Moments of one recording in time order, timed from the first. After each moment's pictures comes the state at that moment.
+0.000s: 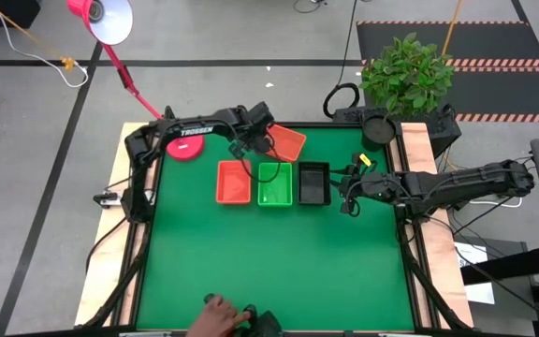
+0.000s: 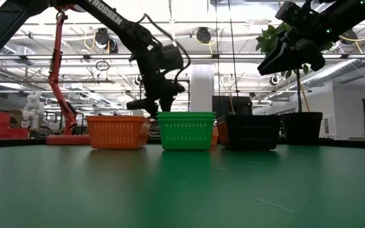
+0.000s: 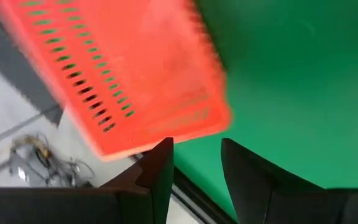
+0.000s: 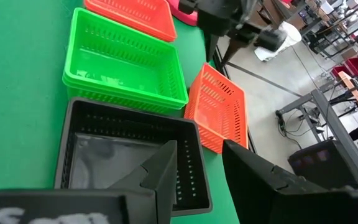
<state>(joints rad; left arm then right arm) 0.53 2.01 1.54 -0.66 -0.15 1.48 0.05 0.85 0.51 -0.20 0.52 -0.36</state>
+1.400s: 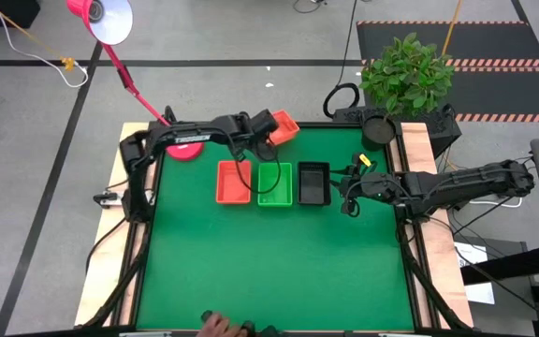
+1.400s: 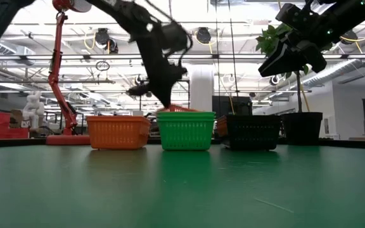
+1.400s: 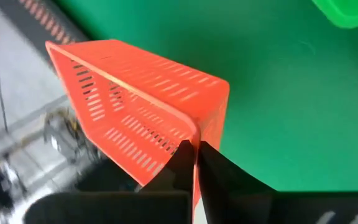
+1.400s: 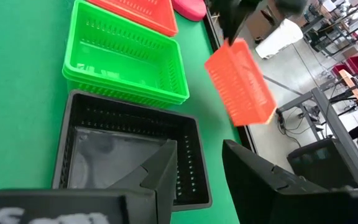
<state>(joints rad) 0.42 1.92 1.54 -0.67 -0.32 1.39 0.05 0.85 0.51 -0.22 0.53 -0.36</state>
